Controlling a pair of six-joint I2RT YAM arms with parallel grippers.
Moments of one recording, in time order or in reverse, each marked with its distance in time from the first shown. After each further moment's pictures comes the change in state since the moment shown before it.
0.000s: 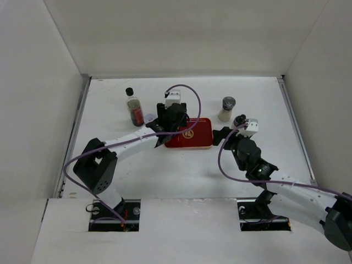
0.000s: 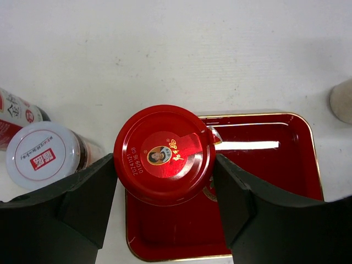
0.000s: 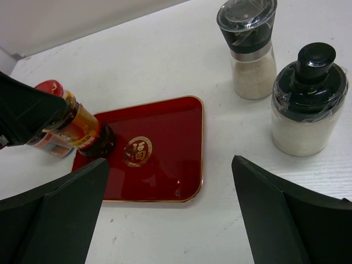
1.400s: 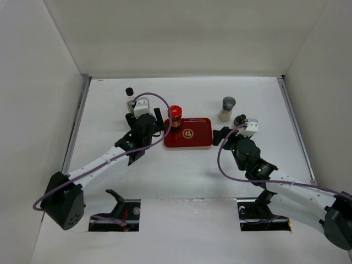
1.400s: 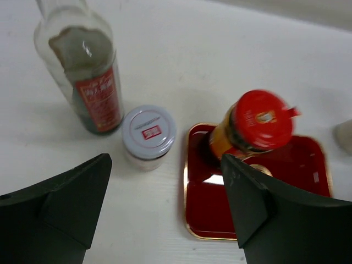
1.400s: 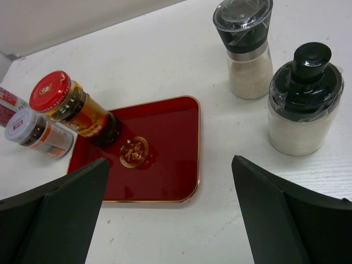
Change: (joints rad) left arm 0.108 -0.460 -0.351 0.097 -0.014 -0.008; right arm 0.000 0.003 -0.001 0.001 0.011 -0.004
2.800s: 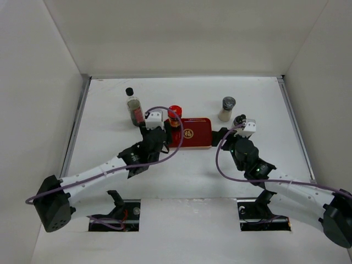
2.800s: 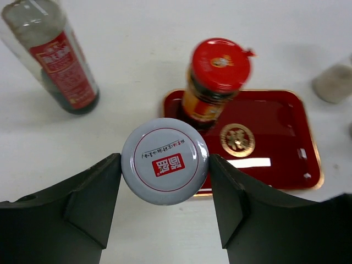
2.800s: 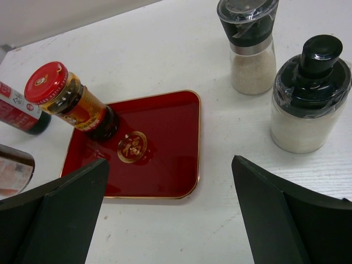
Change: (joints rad) left arm -0.204 -0.044 -0.035 -0.076 -0.106 0.006; right arm 0.013 0.032 0.000 0.008 0.002 -0.007
